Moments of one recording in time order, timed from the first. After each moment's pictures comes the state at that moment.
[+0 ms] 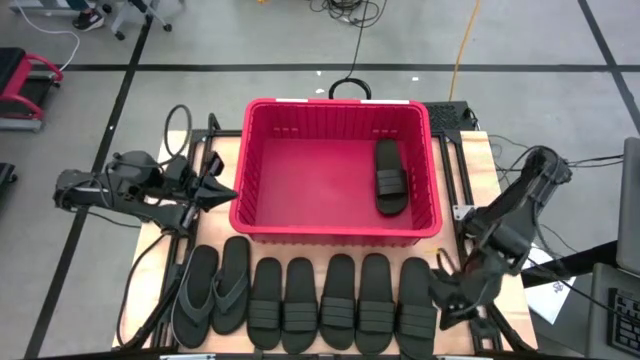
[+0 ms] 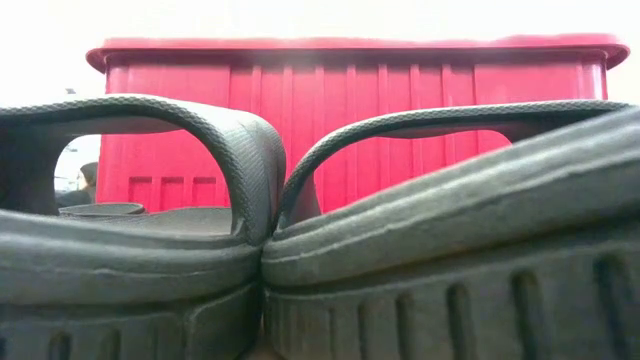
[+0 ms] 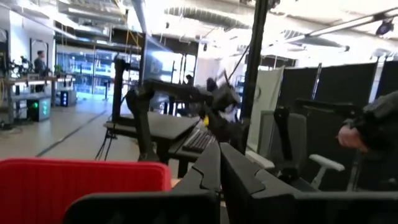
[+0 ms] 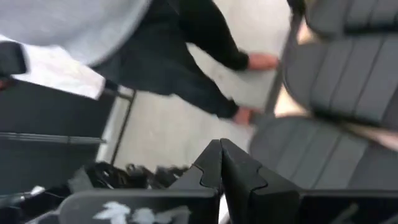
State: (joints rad) left arm -0.11 0.62 0.81 0.02 0.11 -0.15; right arm 0.85 1.21 1.24 -0.70 -0.22 0.81
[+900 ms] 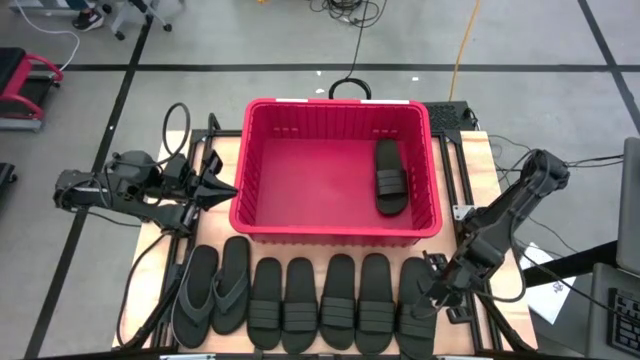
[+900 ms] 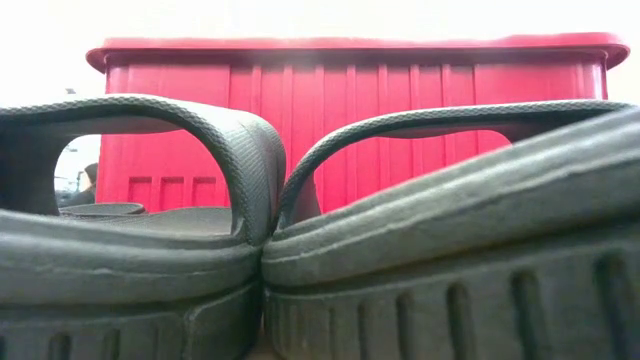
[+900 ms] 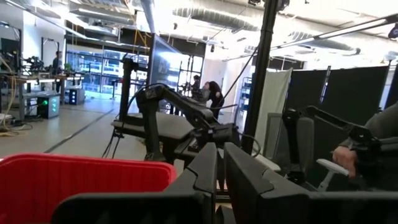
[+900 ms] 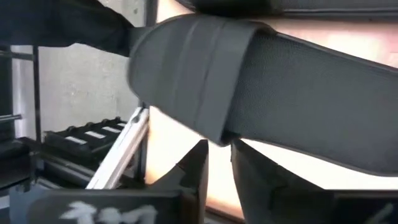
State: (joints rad) left arm -0.11 0.61 0.81 0.02 0.08 -0.16; right arm 0.82 1.24 0.97 -0.81 -0.21 0.77
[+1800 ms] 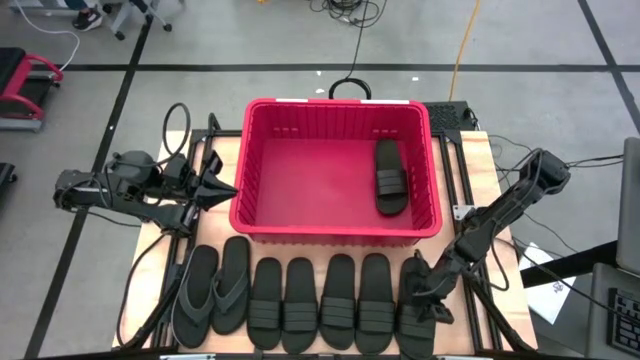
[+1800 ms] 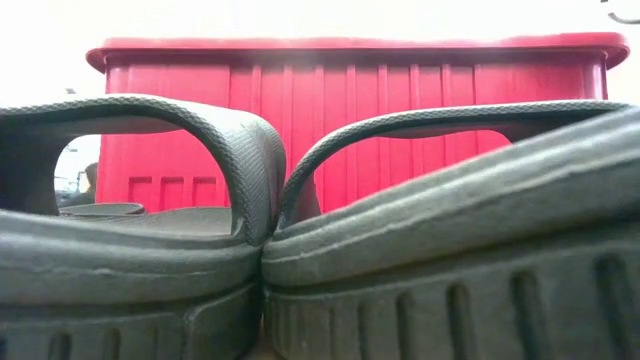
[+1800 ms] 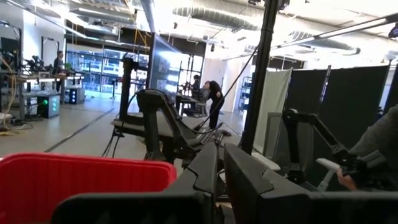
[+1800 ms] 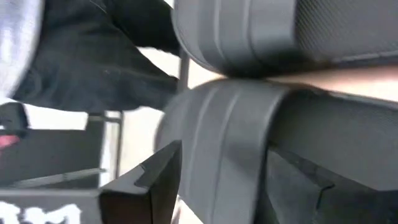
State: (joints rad) left arm -0.11 0.61 0.81 0.01 0.08 -0.16; right arm 0.77 1.24 0.55 0.05 -0.24 0.96
